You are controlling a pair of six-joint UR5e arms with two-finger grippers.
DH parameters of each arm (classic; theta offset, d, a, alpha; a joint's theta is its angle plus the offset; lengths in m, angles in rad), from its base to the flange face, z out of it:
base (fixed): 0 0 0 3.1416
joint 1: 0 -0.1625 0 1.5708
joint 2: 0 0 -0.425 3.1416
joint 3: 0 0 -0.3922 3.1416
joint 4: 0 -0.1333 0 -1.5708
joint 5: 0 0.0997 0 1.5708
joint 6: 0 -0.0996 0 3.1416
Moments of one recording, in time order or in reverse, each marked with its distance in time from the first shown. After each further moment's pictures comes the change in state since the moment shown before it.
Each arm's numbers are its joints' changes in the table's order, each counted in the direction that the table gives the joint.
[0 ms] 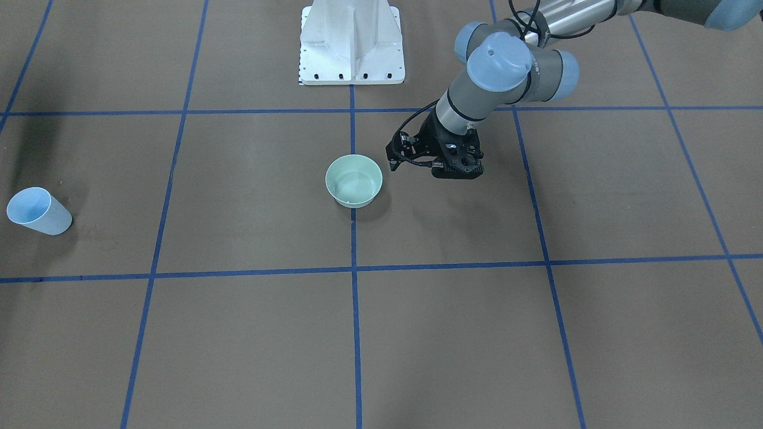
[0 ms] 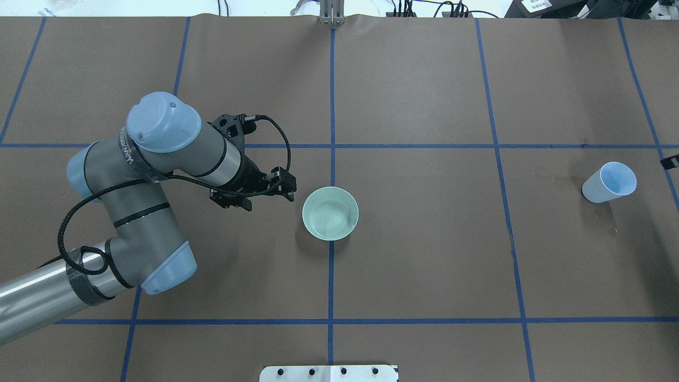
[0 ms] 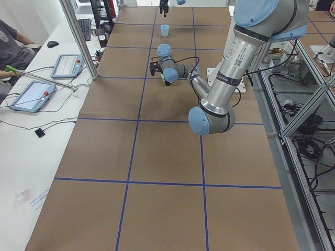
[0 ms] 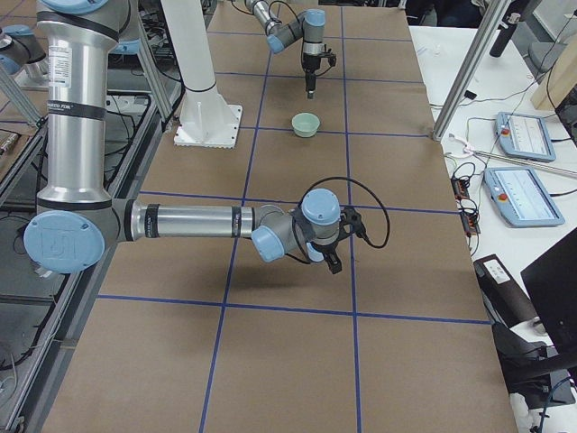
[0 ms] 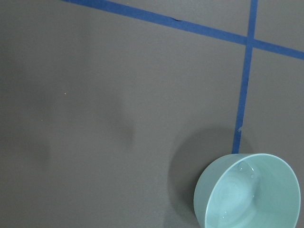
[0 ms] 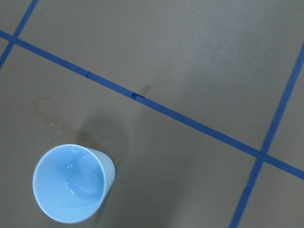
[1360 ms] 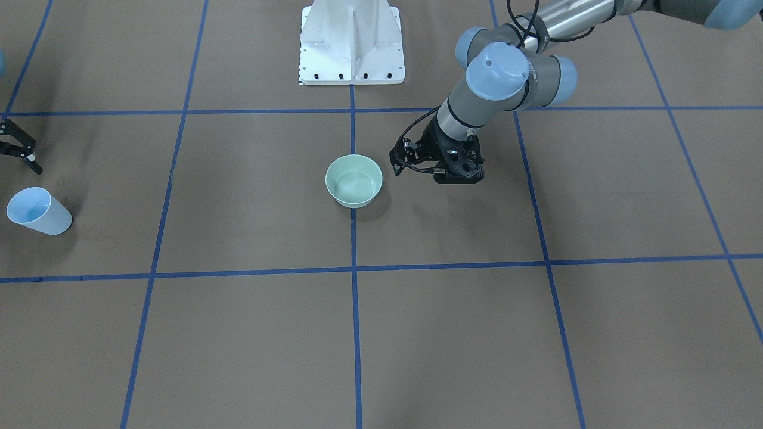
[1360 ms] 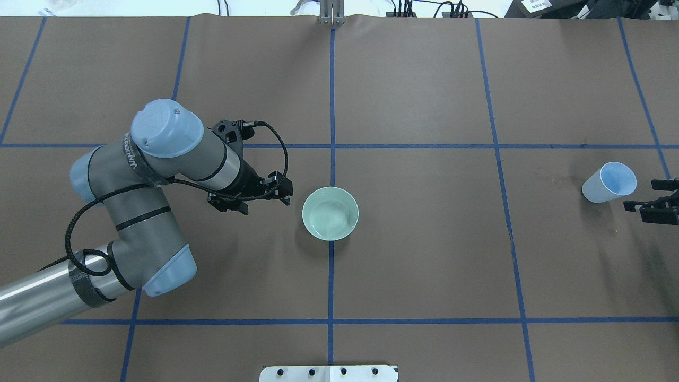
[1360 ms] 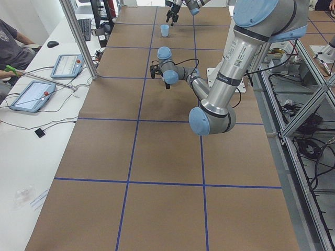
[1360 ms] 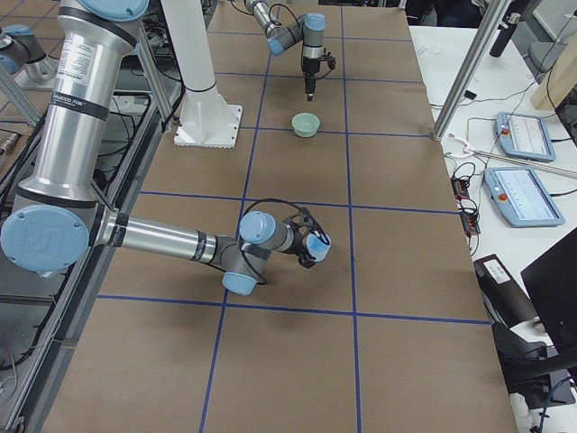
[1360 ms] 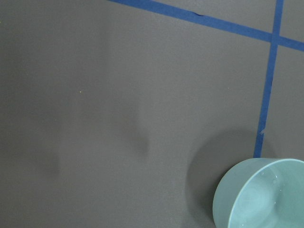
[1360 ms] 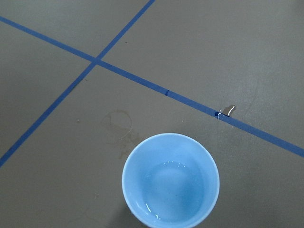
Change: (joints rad) left arm -0.010 -0.003 0.027 0.001 0.007 0.001; right arm 0.286 0.157 -0.143 -0.829 -0.357 -0.377
